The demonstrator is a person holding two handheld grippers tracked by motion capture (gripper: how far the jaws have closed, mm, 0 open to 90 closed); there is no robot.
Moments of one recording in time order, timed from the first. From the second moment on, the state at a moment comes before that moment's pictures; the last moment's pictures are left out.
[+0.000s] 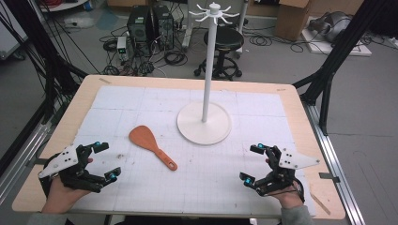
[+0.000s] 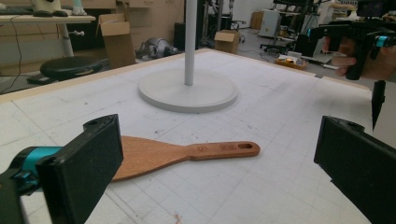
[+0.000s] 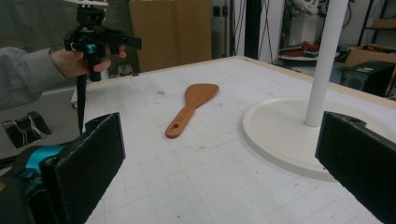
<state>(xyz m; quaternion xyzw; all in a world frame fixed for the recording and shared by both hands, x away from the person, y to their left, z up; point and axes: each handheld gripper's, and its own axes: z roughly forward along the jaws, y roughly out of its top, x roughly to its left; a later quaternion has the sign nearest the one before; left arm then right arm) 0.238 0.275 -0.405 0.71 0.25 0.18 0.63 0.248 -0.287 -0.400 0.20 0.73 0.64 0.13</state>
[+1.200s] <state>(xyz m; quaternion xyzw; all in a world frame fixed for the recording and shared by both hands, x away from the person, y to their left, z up) 0.239 0.285 -0.399 0.73 0.25 0.19 0.61 0.250 -0.283 -0.402 0.19 0.74 0.63 0.12</state>
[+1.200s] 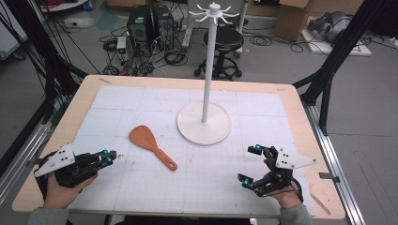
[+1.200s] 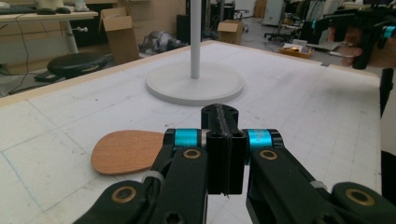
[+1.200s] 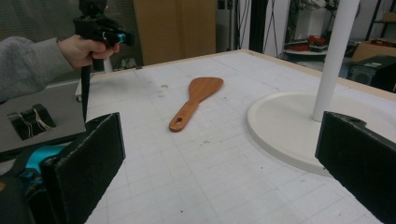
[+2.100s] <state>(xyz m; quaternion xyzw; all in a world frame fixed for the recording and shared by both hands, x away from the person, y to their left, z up) 0.288 0.251 -0.382 0.75 0.26 0.18 0.58 0.249 -0.284 -0.407 0.20 0.74 0.63 0.11</state>
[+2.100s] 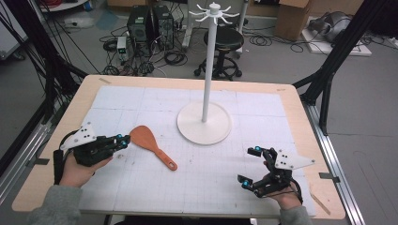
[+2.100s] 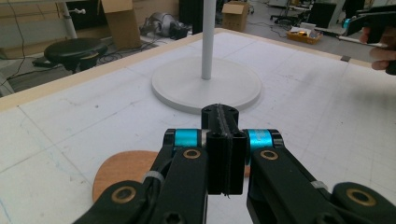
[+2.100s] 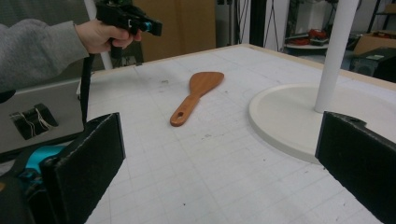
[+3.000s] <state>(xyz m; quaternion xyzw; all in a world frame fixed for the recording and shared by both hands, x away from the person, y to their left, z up) 0.355 0.191 -0.378 0.78 0.27 0.17 0.54 0.248 -0.290 -0.402 0.22 0.72 0.65 0.12</state>
